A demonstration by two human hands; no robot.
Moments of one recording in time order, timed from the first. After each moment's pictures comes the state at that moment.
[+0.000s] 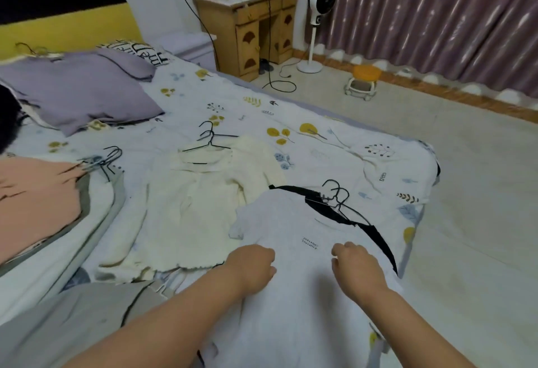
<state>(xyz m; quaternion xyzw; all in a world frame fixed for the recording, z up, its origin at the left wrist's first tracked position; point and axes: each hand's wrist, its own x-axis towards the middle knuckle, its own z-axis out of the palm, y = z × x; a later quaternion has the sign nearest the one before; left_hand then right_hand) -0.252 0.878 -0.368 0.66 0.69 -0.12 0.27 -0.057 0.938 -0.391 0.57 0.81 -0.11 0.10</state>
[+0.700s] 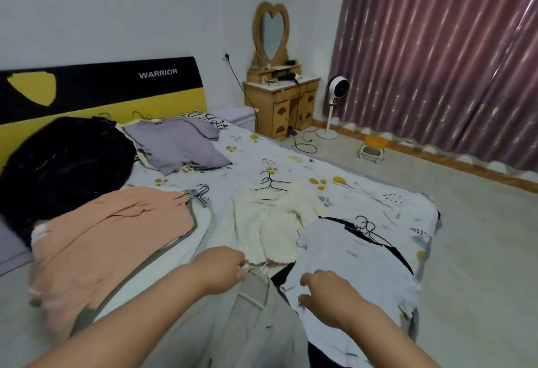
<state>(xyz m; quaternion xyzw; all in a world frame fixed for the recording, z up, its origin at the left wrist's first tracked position) -0.411 0.542 -0.142 0.65 0.74 -0.09 0.16 -0.203 0.597 -0.163 0.44 0.88 -0.14 0.12</state>
